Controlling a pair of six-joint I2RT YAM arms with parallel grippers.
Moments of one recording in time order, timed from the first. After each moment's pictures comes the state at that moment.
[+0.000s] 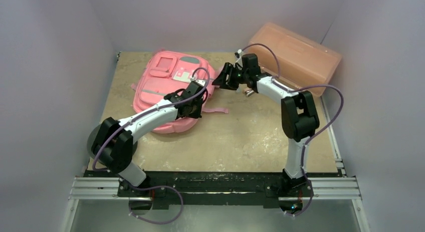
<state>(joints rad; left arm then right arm) -0.68 1.59 1.17 -0.56 -0.23 -0.42 0.37 2.06 1.56 -0.15 -0.54 0.64</state>
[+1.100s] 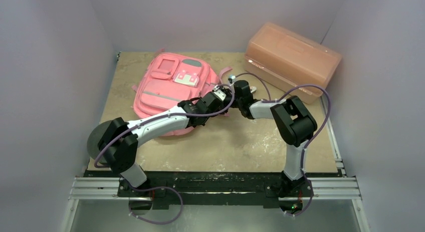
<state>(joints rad) -0.86 1.62 1.21 -0.60 -0.48 -0.09 0.51 1.96 1.05 0.45 -0.60 1.09</state>
